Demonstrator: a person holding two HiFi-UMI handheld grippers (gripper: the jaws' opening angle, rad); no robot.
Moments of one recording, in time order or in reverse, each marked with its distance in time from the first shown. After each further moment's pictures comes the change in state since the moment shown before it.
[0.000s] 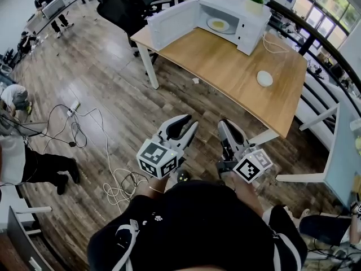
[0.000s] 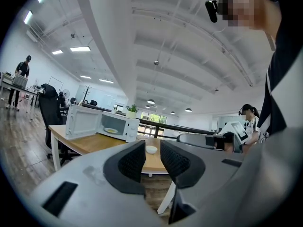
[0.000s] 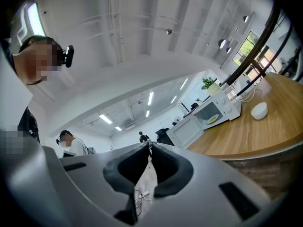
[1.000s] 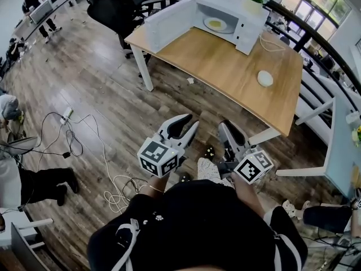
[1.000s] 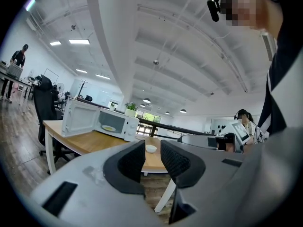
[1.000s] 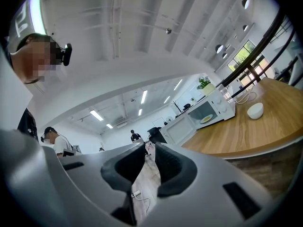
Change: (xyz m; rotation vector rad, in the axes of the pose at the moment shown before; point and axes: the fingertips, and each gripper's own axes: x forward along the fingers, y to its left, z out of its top) left arm -0.001 0.049 -0.001 -0.042 0.011 -0.081; right arm 0.036 -0.002 -0.019 -0.028 0.010 -0.110
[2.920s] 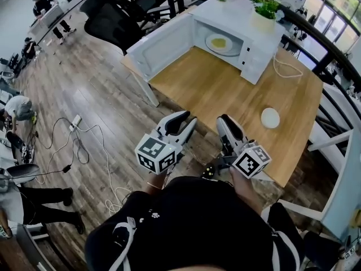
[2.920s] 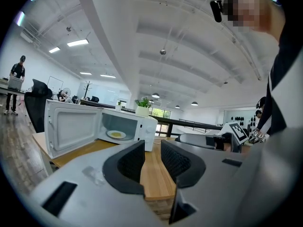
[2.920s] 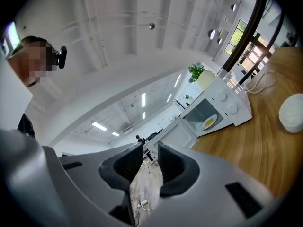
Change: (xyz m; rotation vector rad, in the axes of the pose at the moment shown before) left arm 0.205 0.119 0.042 0.056 0.070 0.125; right arm 0.148 -0.188 0.095 0.147 -0.011 0.112
